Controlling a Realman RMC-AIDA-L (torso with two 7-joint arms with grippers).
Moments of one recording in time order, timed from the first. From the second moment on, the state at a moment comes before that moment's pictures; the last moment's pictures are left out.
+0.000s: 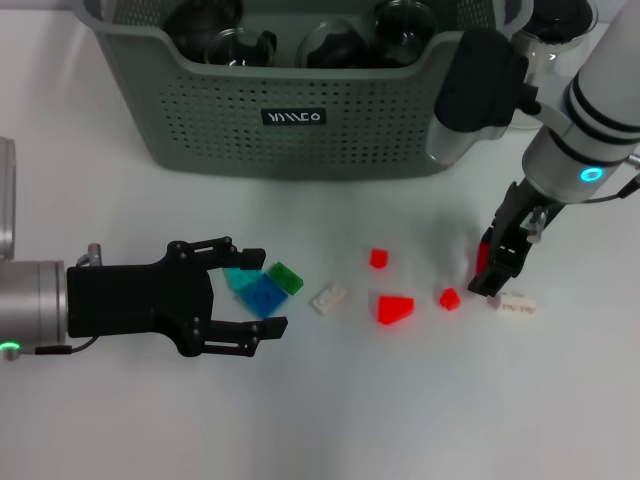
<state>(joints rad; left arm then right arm) -0.38 -2.17 0.65 0.75 2.15 1.71 -1.16 0.94 2.11 -1.46 -0.79 -2.70 -1.45 2.27</state>
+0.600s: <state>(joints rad) -0.37 -2.17 0.65 0.75 2.15 1.71 -1.16 1.03 2.10 -1.30 -1.16 -2.56 -1.79 2.25</state>
